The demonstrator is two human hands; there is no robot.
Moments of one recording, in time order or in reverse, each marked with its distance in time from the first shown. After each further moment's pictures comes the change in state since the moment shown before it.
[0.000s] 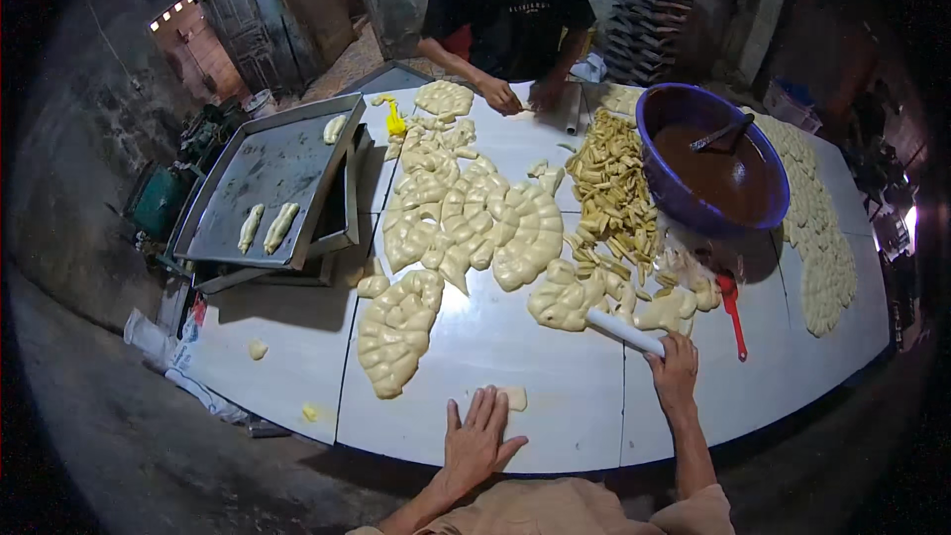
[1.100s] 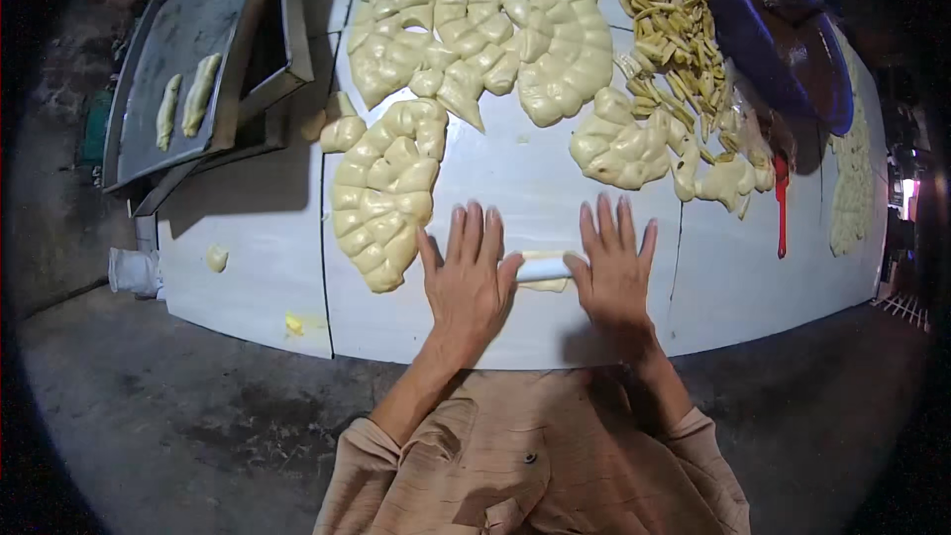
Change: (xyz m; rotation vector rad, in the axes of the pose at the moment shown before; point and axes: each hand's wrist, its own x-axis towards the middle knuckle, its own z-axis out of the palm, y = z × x) left_hand 0.062 -0.058 -0.018 -0.036 0.002 -0.158; right_hand 0.006 -0.196 0.041 -0.082 -0.494 -0.108
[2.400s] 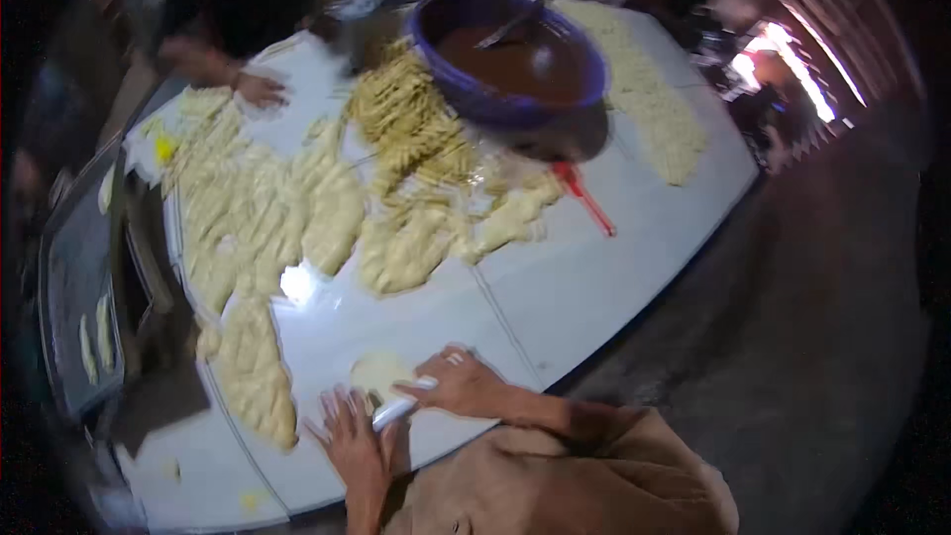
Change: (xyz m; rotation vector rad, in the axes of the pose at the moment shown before) left_hand -0.056 -0.002 -0.010 0.026 -0.034 0.143; right_hand -0.044 0.010 0.012 0.152 0.236 -0.385
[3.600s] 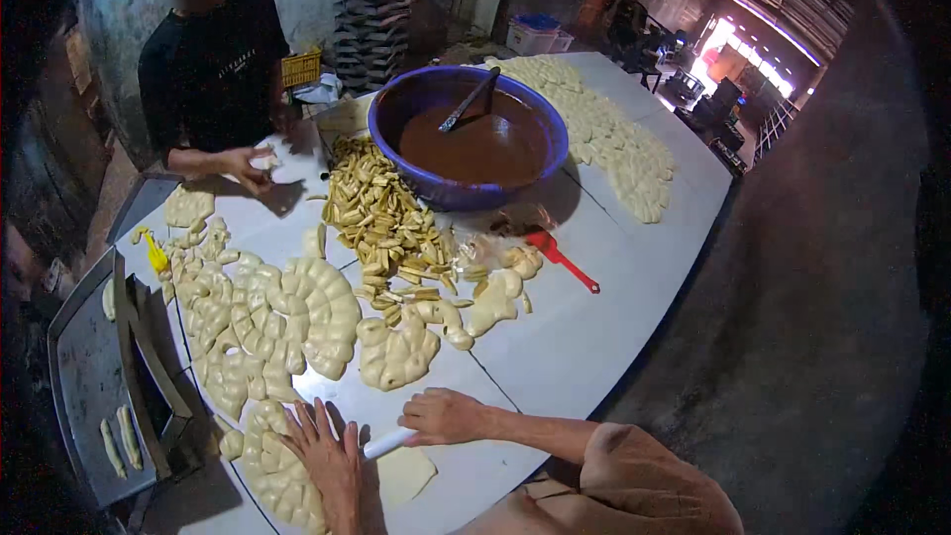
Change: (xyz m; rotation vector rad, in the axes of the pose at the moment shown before) left_hand 0.139 -0.031 -0.012 0.028 0.083 -0.070; right_hand 0.063 0.062 -0.010 0.083 -0.044 -0.052
